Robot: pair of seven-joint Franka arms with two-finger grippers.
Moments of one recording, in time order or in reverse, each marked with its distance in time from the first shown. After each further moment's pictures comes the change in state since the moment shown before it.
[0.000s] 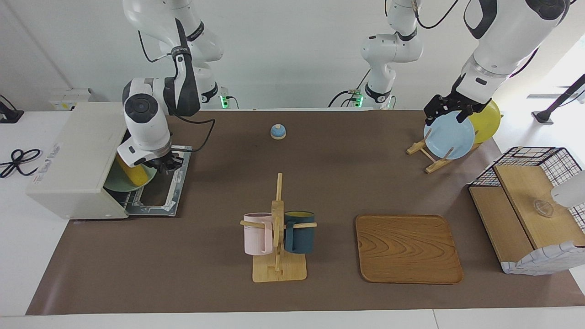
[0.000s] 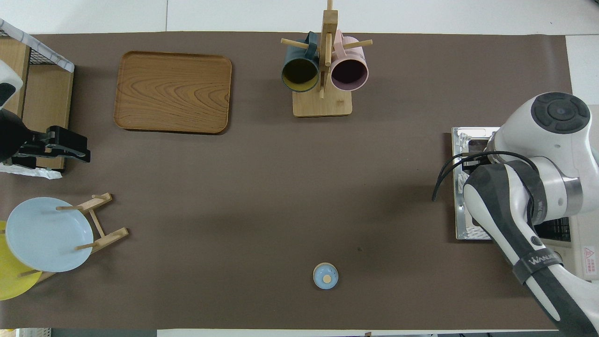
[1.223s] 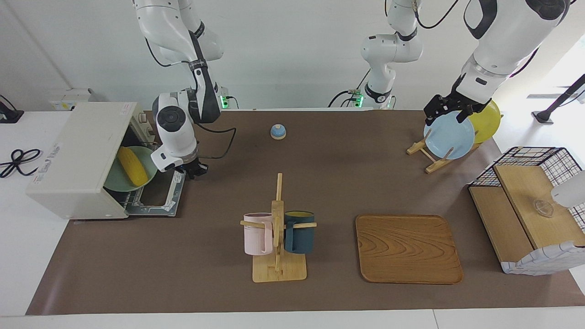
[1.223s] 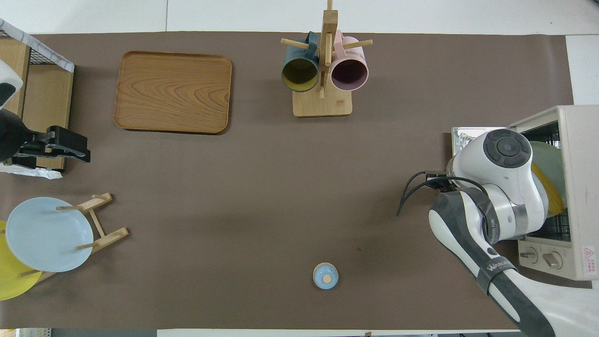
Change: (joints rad) left arm 0.000 0.000 0.000 0.000 0.000 0.000 0.000; right arm 0.059 0.026 -0.004 -0.189 0.079 0.244 0.109
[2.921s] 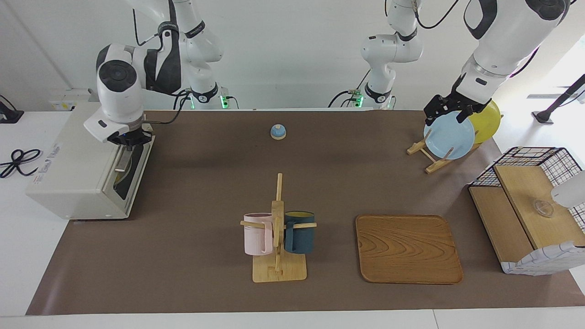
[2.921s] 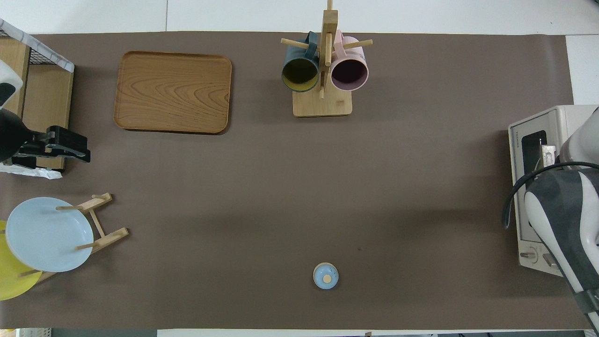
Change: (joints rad) left arm 0.000 0.000 0.000 0.000 0.000 0.000 0.000; right arm -0.176 -0.173 -0.005 0.229 -0.218 -0.421 -0.458
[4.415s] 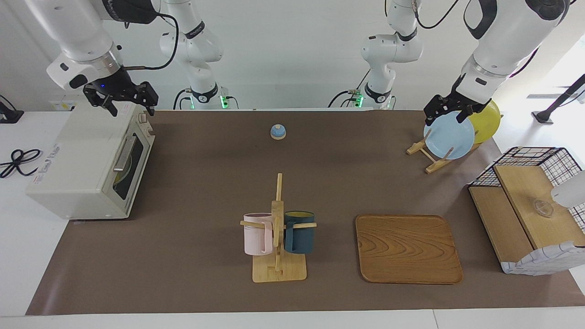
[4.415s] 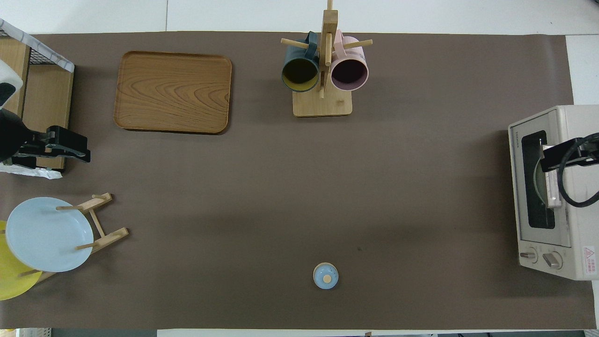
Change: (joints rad) left arm 0.000 0.000 0.000 0.000 0.000 0.000 0.000; right arm 0.067 0.030 -0.001 0.464 0.334 -0.396 0.042
